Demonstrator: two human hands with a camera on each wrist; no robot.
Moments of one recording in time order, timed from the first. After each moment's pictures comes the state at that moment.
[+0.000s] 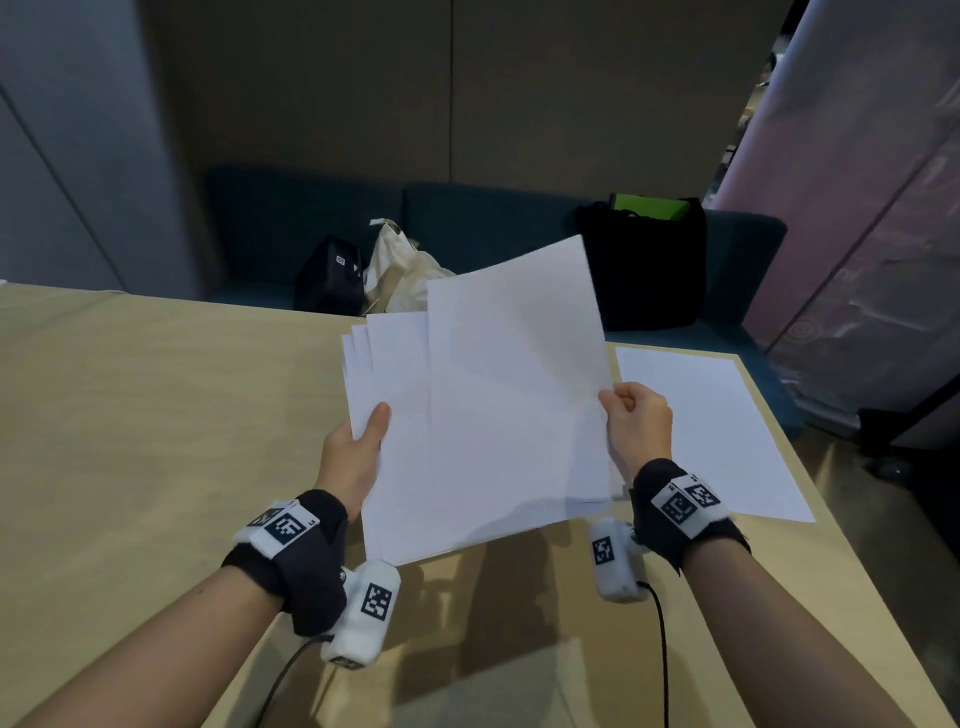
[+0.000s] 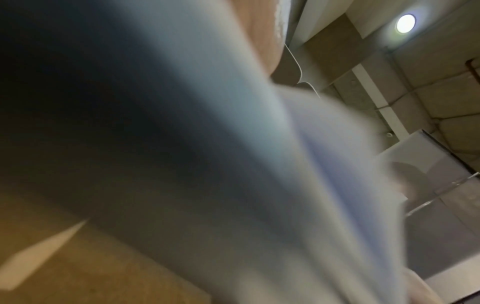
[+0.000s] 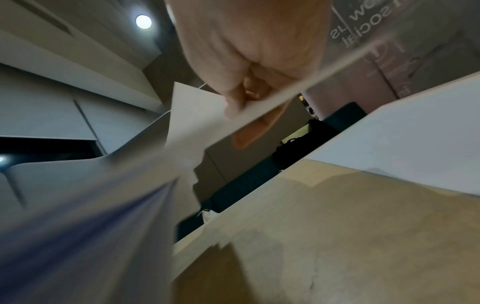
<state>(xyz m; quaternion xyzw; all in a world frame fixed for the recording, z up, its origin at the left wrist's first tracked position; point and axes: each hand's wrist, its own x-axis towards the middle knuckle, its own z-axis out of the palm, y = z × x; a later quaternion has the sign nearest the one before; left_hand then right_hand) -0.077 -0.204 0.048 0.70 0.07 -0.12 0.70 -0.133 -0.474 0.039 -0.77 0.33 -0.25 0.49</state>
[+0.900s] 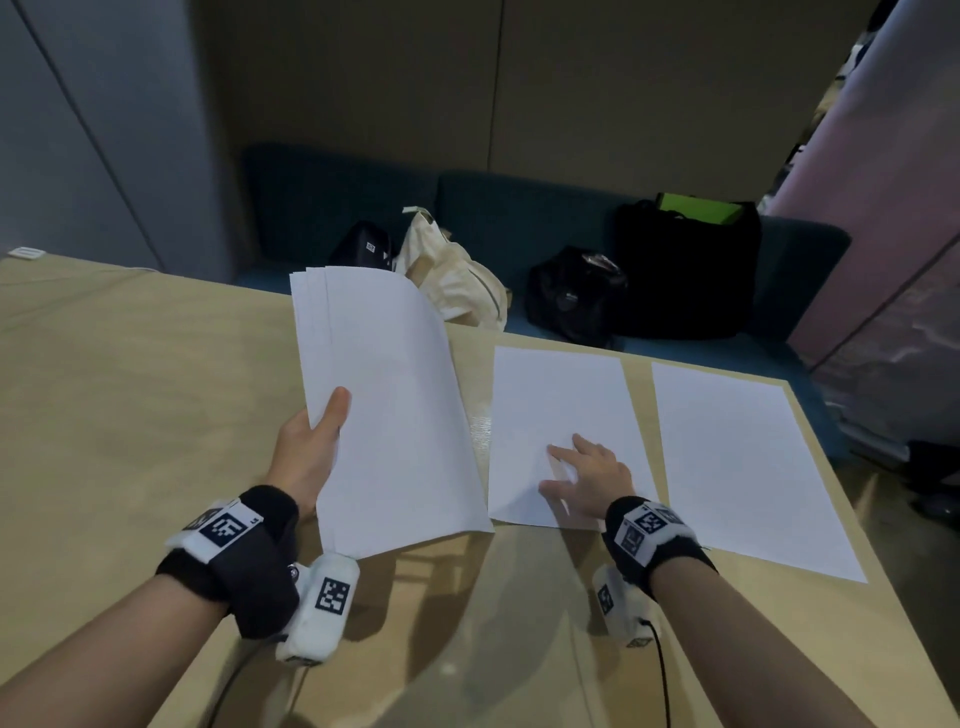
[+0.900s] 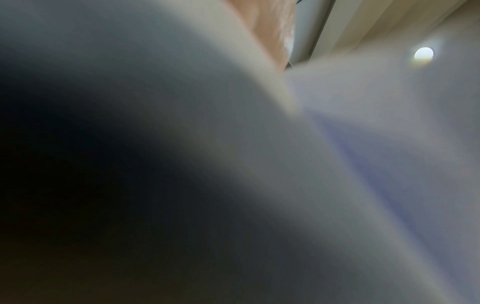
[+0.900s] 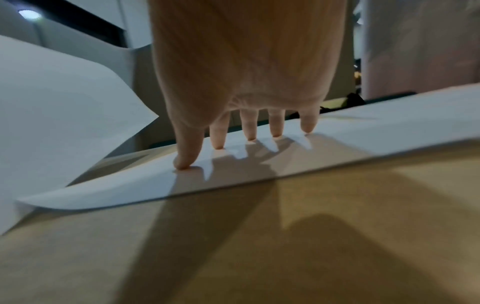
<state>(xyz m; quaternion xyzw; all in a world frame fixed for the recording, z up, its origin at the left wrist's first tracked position) -0.049 -0.172 0.061 0.69 0.10 -0.09 0.71 -0.101 -0.467 -0.027 -0.96 0.16 0.15 0.16</state>
